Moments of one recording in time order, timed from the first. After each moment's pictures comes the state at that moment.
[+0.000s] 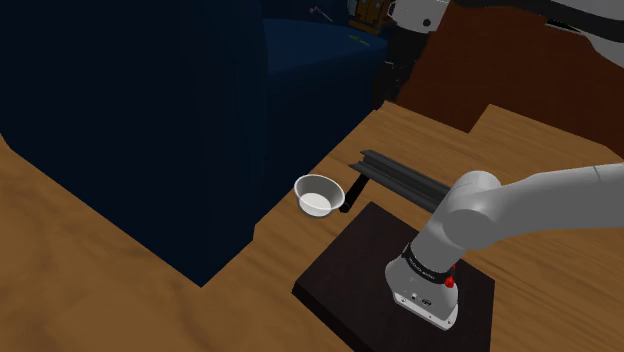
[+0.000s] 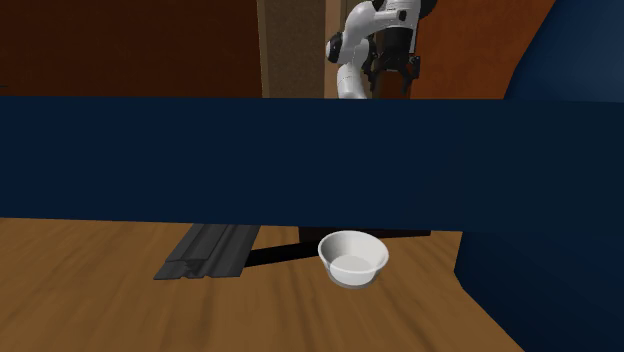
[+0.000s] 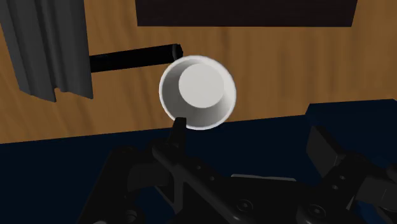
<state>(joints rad) 0.00 -0.80 0.07 -2.30 -0.04 1.49 0.09</state>
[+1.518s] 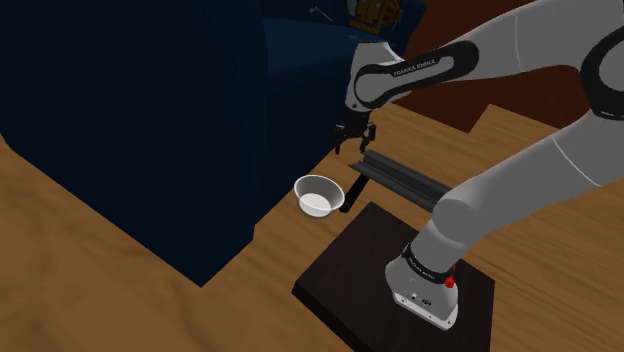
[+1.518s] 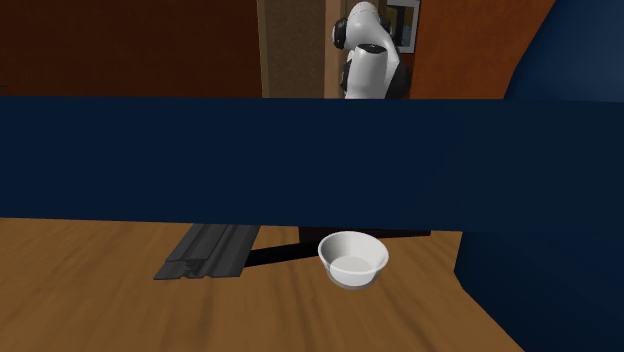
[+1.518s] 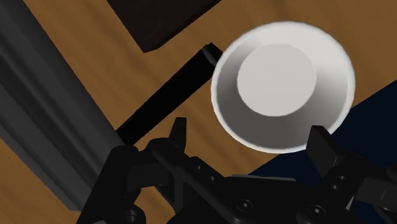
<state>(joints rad) -0.26 -0.36 0.03 -2.57 -0.14 2.11 0.49</state>
